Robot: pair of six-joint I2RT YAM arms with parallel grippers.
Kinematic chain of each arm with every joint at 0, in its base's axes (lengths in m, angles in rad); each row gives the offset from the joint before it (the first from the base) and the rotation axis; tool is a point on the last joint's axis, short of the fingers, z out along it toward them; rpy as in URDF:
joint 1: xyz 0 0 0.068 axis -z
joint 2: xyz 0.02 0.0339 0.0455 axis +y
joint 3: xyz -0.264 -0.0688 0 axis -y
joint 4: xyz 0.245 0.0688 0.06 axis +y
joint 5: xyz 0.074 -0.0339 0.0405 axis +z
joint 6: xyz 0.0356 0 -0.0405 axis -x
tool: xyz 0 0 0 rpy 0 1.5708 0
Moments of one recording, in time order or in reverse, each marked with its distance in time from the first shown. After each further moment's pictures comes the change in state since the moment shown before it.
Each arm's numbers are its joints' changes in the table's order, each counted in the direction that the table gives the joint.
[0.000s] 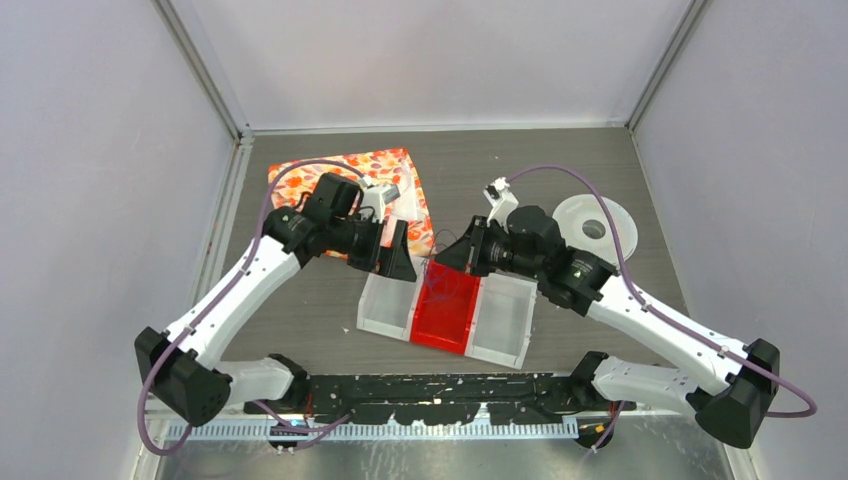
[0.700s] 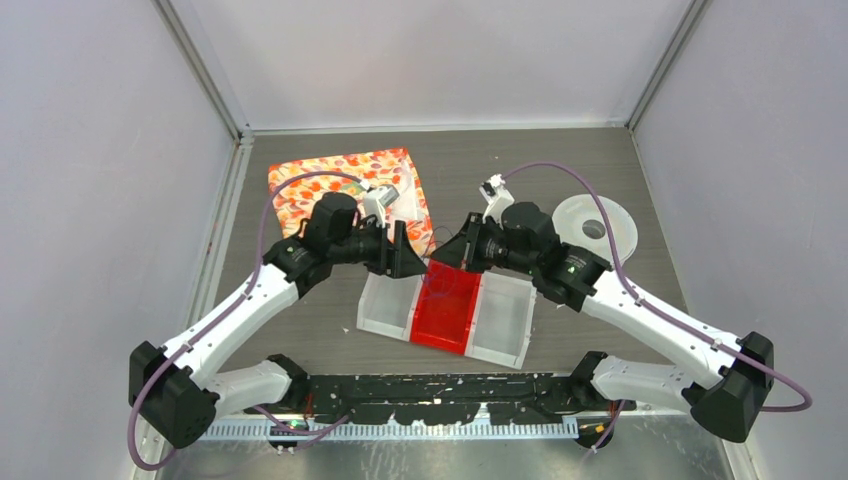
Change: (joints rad) left arm 0.049 -0.141 -0.311 -0.512 -0.027 0.162; right arm 0.000 0.036 0.025 -0.014 -0.005 -0.011
